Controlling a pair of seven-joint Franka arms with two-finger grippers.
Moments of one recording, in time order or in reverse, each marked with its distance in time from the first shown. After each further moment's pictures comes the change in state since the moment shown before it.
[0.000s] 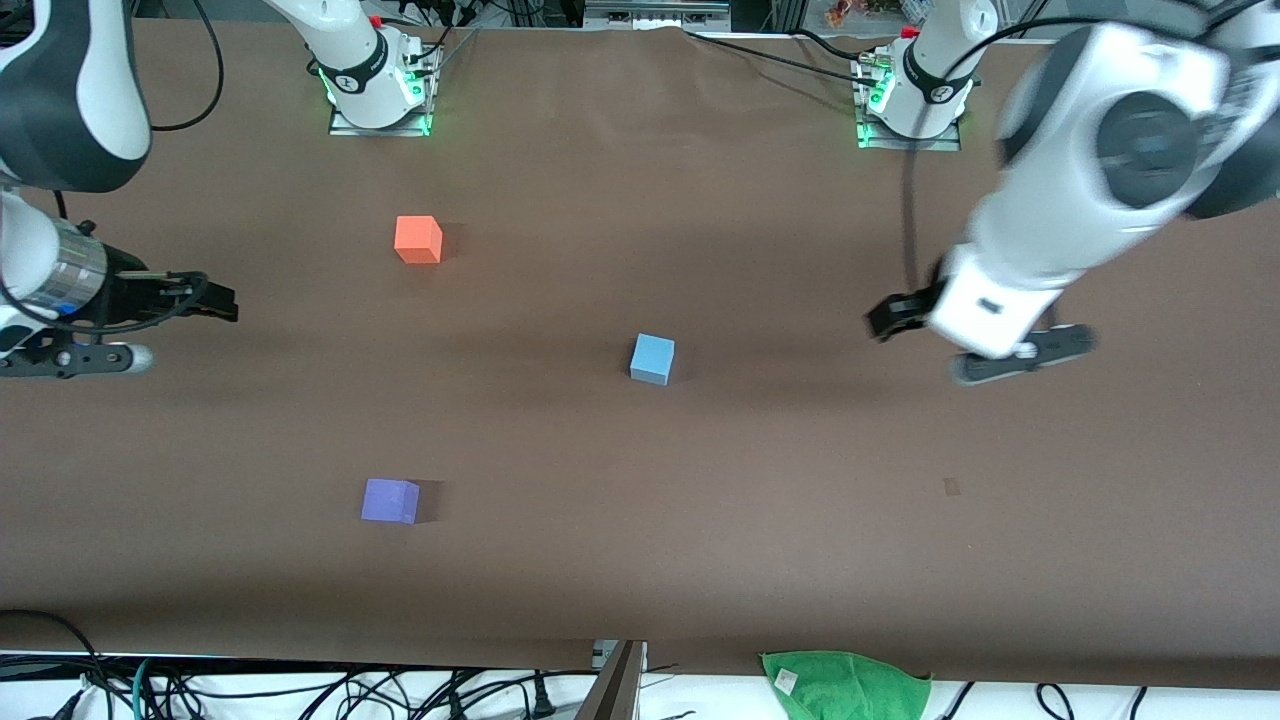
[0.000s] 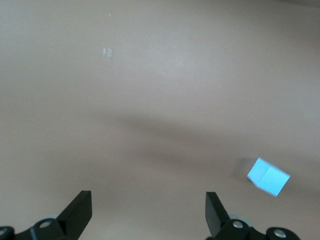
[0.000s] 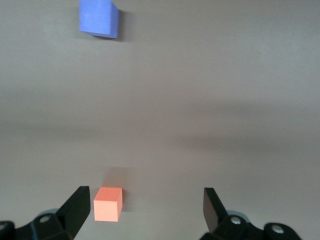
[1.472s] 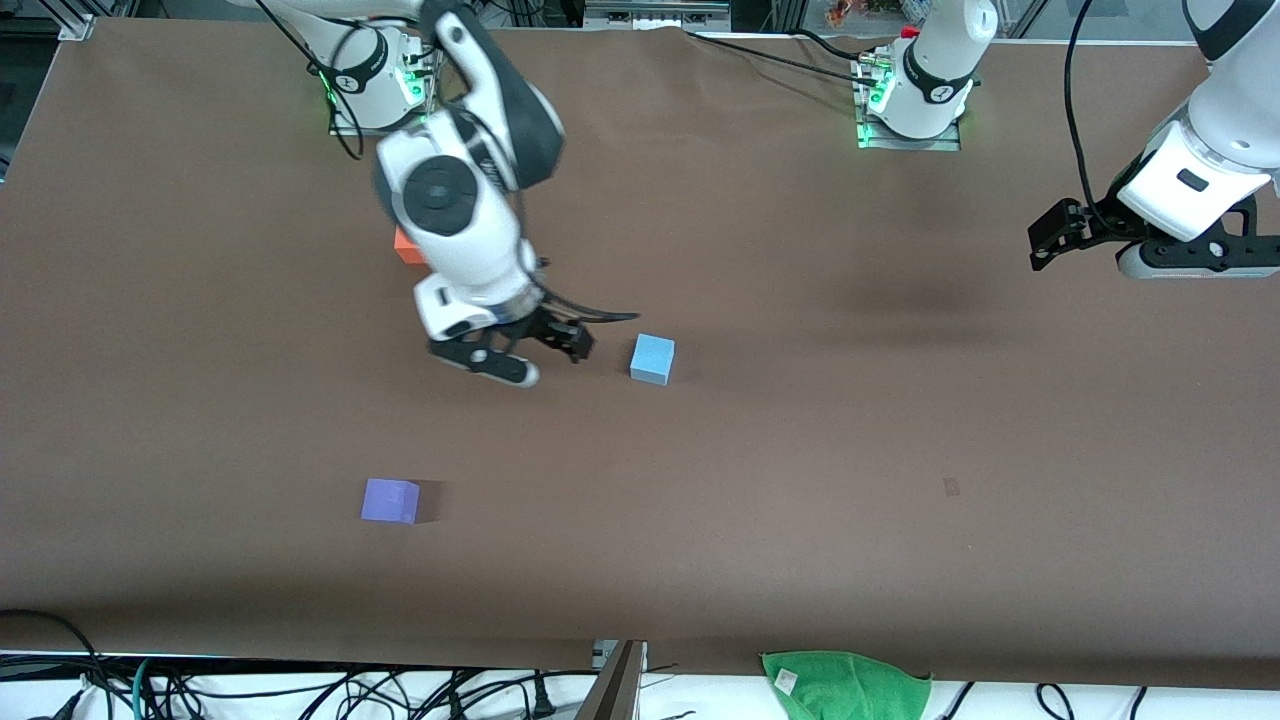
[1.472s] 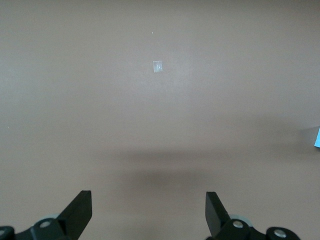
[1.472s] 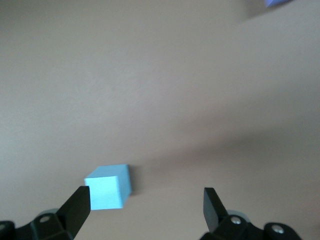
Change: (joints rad) left arm 0.059 -0.376 0.183 -0.430 -0.029 0.177 0.450; right arm 0.560 0.274 0.010 0.024 0.098 0.494 0.985
